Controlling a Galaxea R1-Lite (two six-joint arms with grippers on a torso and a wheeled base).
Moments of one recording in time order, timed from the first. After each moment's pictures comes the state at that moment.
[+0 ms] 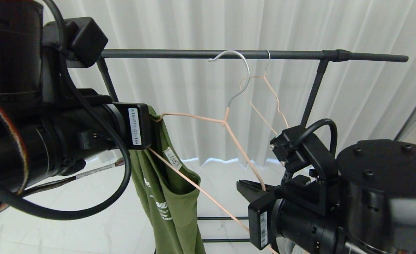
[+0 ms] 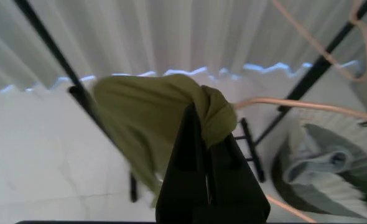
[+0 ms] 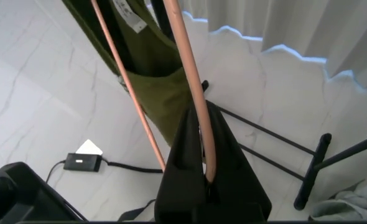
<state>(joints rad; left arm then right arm) -0.83 1.37 -1.16 0.15 0.59 -0.20 1.23 1.58 -0.87 -0.39 -0.44 0.35</state>
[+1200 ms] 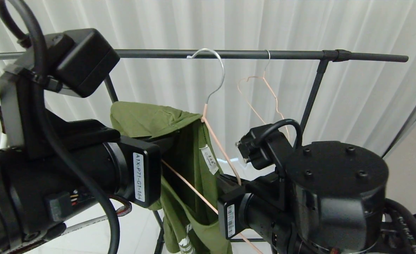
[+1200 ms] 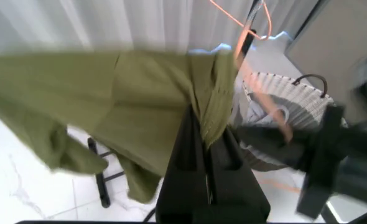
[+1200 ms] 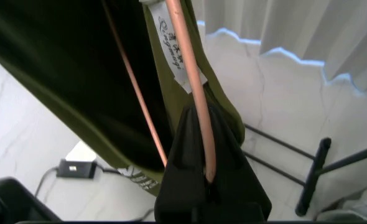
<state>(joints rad) -1.04 1.31 -1.08 0.15 0.55 -0.19 1.25 1.70 -0.95 -0.47 -0.51 0.34</state>
